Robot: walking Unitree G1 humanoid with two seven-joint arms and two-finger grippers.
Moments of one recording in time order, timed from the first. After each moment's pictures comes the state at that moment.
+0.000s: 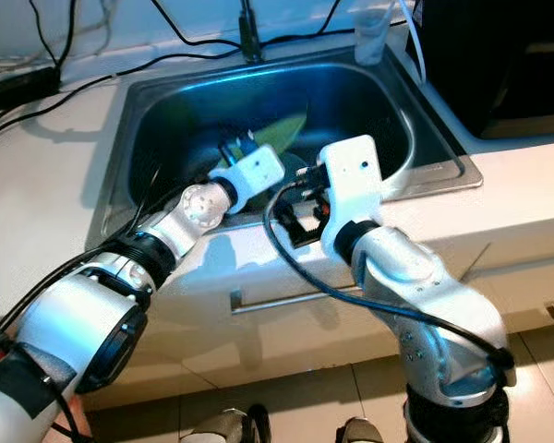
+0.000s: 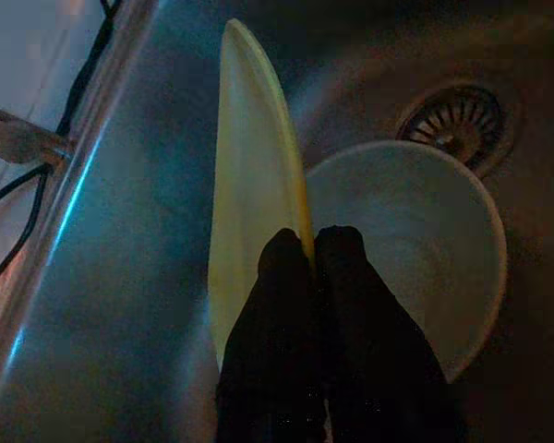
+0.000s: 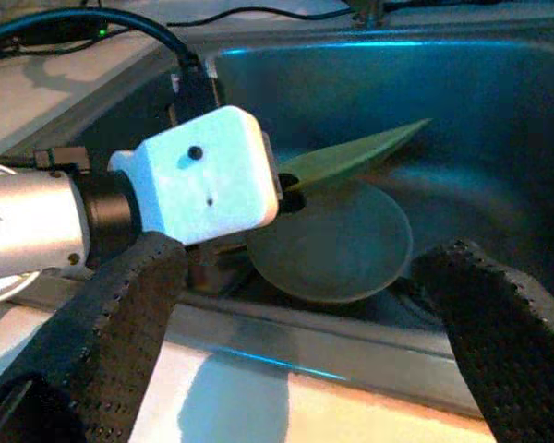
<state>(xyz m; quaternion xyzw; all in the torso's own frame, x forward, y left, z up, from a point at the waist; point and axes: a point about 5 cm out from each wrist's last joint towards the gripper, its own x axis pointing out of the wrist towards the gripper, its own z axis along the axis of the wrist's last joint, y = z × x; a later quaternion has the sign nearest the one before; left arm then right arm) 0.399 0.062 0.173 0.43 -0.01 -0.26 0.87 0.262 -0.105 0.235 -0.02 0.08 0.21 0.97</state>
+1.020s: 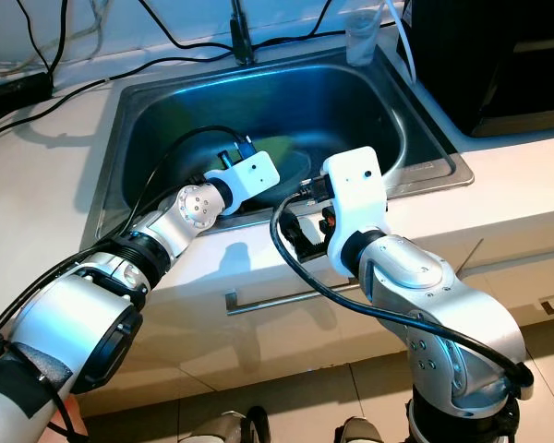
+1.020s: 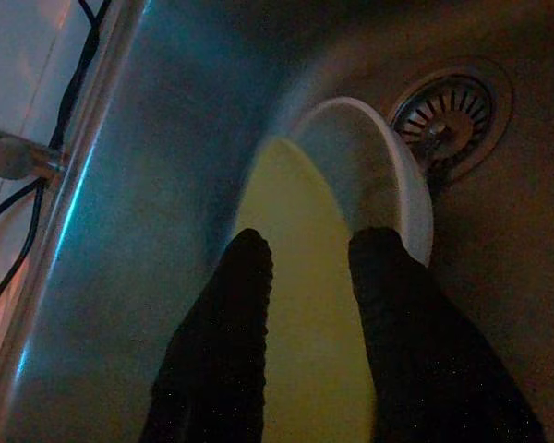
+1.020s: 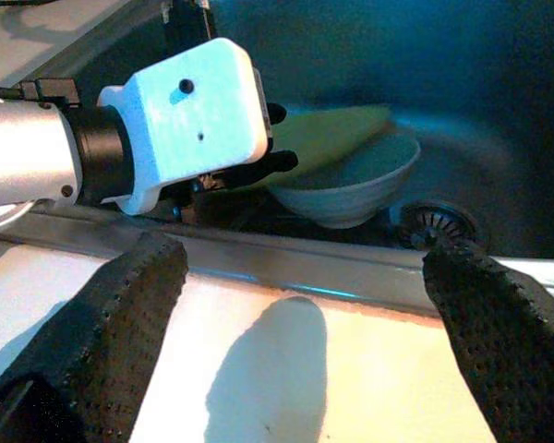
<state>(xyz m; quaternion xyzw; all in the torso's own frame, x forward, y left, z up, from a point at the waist) 0.401 0.072 0.171 0.44 0.00 -0.26 0.86 0.252 -0.110 0.231 -0.03 0.13 0.20 0.97</state>
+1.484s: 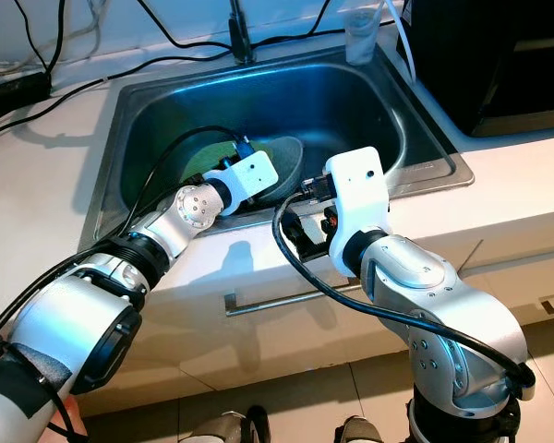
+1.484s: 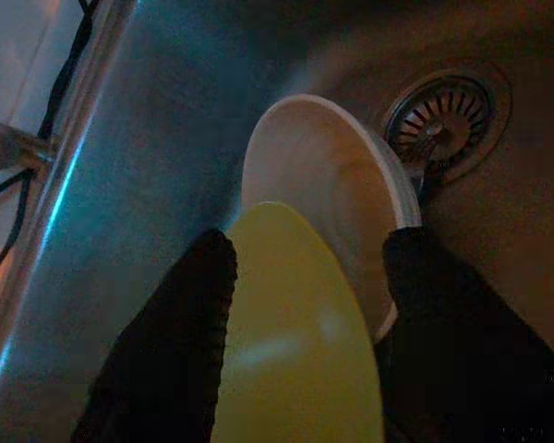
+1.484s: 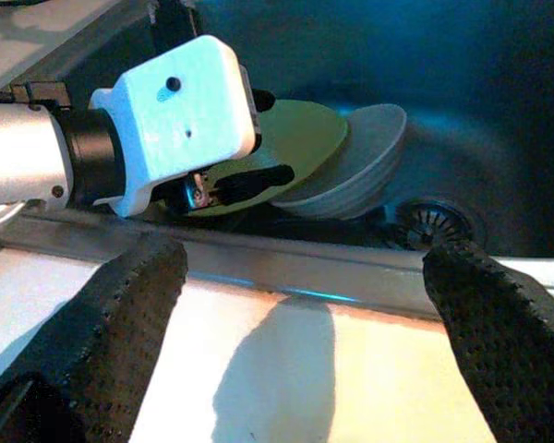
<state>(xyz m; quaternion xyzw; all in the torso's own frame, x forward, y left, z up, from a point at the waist) 0.401 0.075 0.170 0.42 0.01 -0.26 0.87 0.252 -0.111 0.231 -0.03 0.13 0.20 0.97</state>
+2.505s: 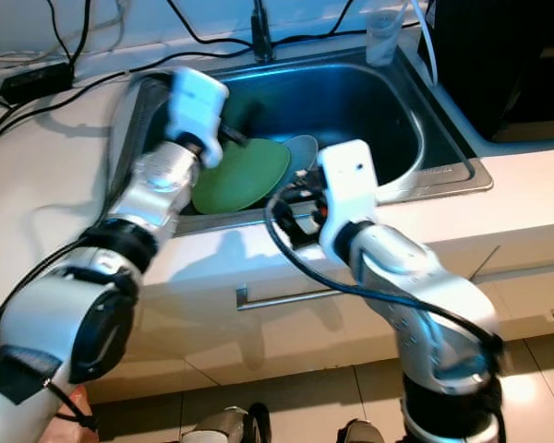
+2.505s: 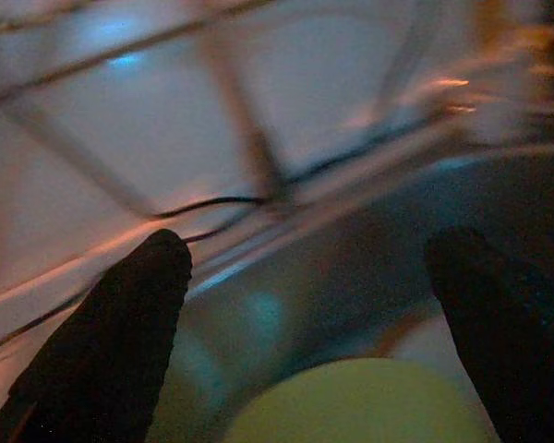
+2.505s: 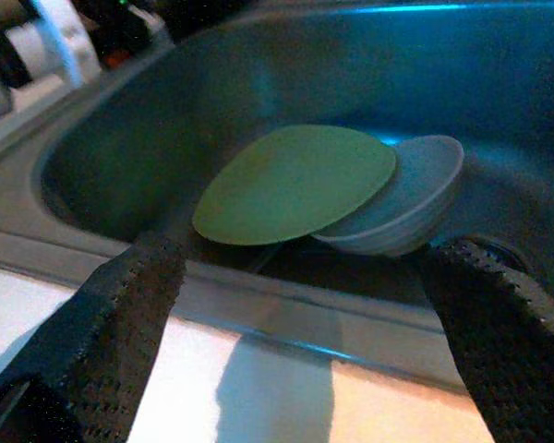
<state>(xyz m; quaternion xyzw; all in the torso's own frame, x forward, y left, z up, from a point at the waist) 0.412 0.118 0.238 0.12 -0.14 -0.10 0.98 0.273 -0.101 0.225 -0.02 0.10 0.22 0.97</state>
